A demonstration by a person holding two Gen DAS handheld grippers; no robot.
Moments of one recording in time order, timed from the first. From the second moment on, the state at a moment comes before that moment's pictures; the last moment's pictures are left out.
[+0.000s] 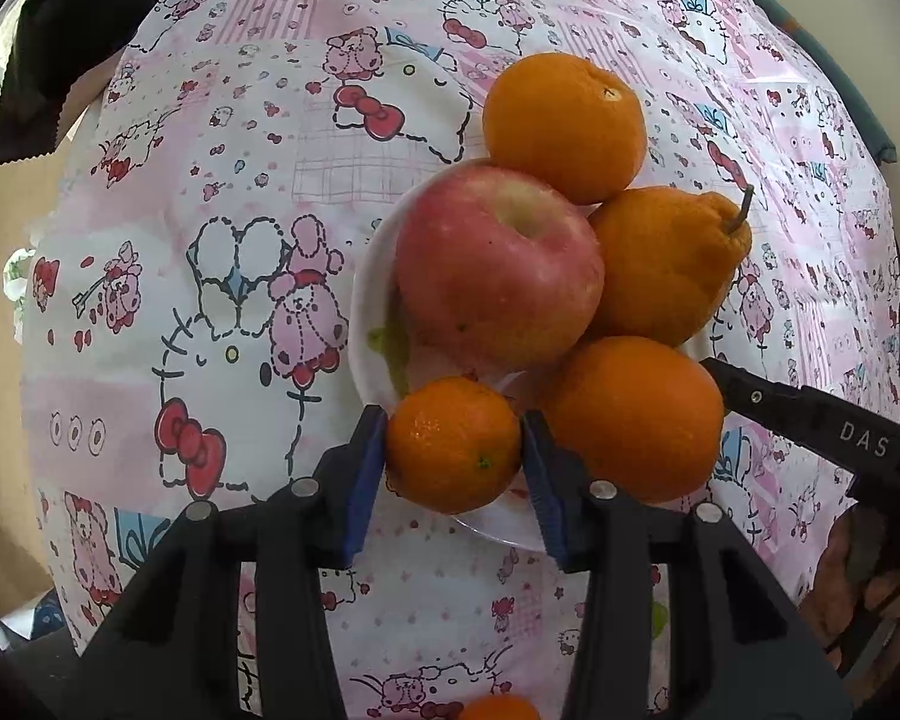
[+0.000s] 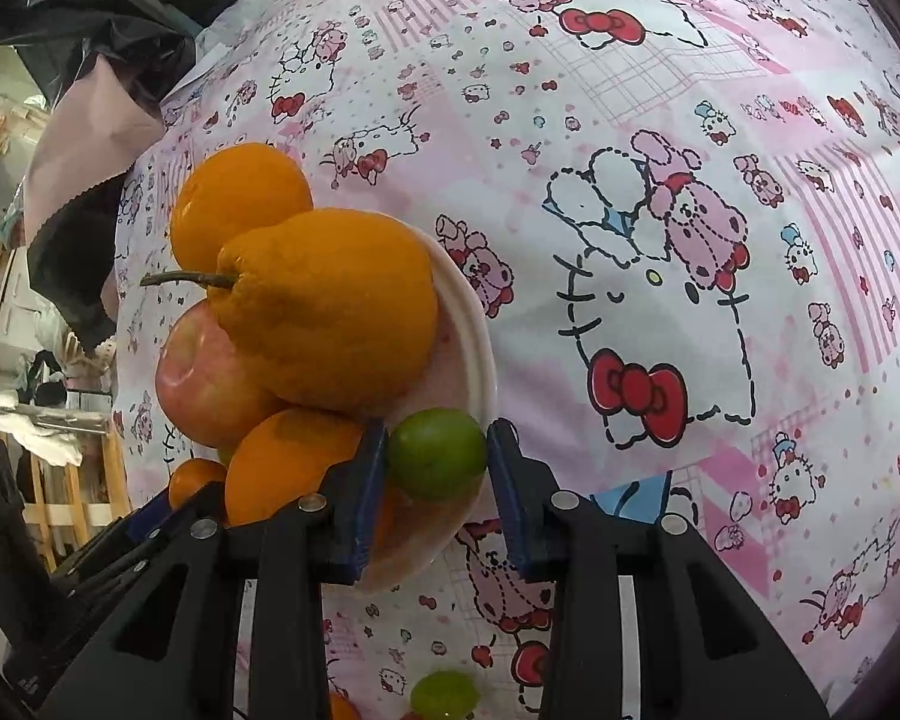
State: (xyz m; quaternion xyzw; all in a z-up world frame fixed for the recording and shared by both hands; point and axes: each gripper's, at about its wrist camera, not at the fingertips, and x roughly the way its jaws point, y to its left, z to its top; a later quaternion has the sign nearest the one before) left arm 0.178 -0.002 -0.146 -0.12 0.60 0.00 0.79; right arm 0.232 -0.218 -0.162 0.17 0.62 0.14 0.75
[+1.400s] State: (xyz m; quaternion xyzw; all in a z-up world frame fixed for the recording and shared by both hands) left arm 0.119 0.019 -0.050 -0.08 0.48 0.03 0.87; right arm 0.168 -0.228 -0.067 0.20 0.53 0.16 0.81
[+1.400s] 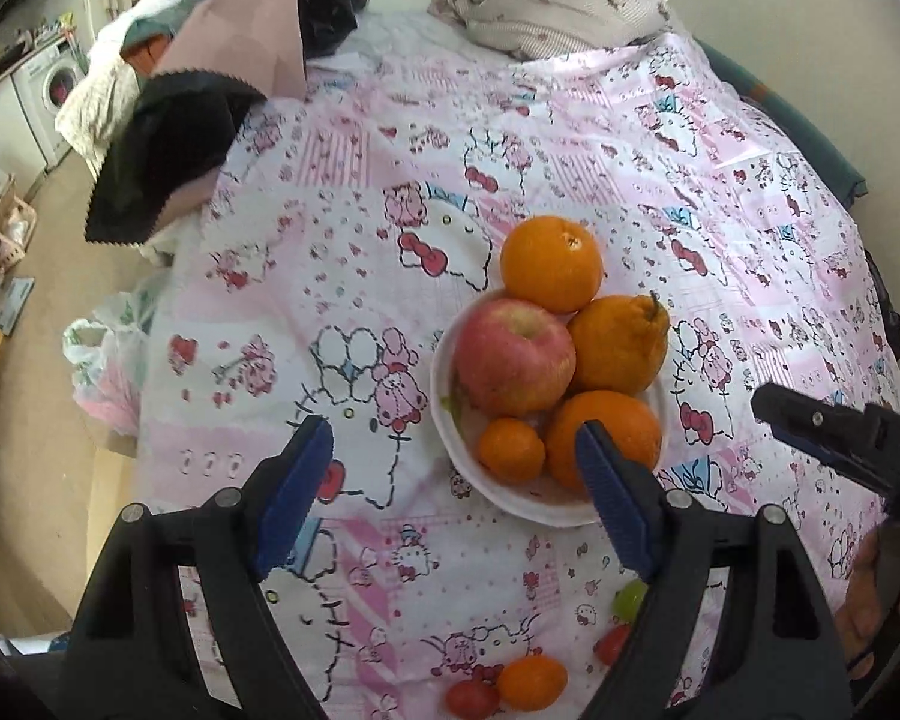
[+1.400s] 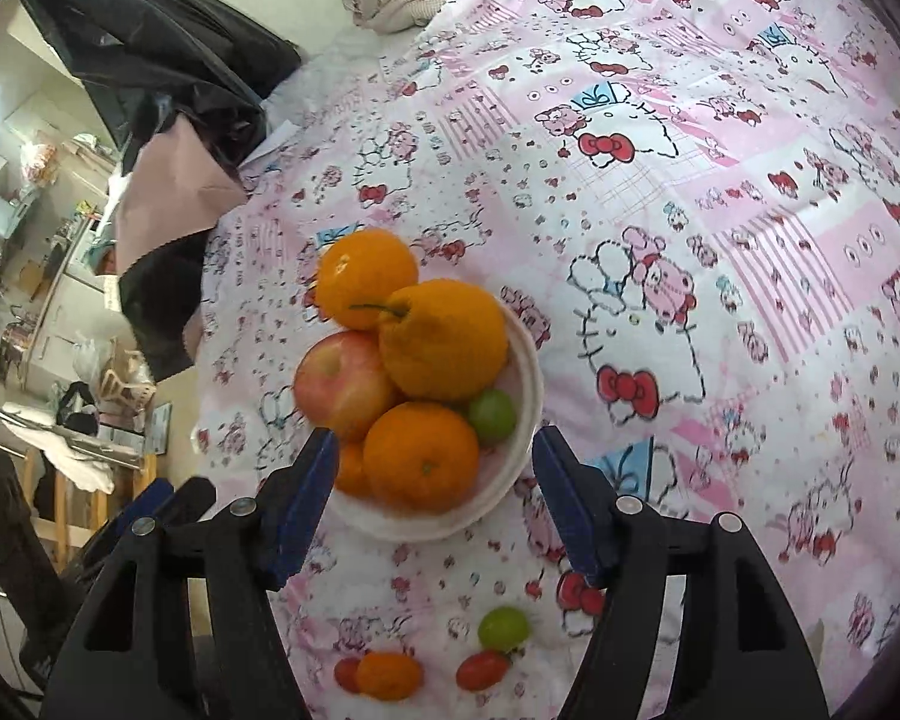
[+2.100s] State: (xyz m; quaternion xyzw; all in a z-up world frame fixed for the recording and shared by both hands) left arm 0.049 0.015 -0.016 -0.03 0.45 0.04 0.89; right arm 0.082 -0.243 -0.047 0.20 0.51 0.17 0.82
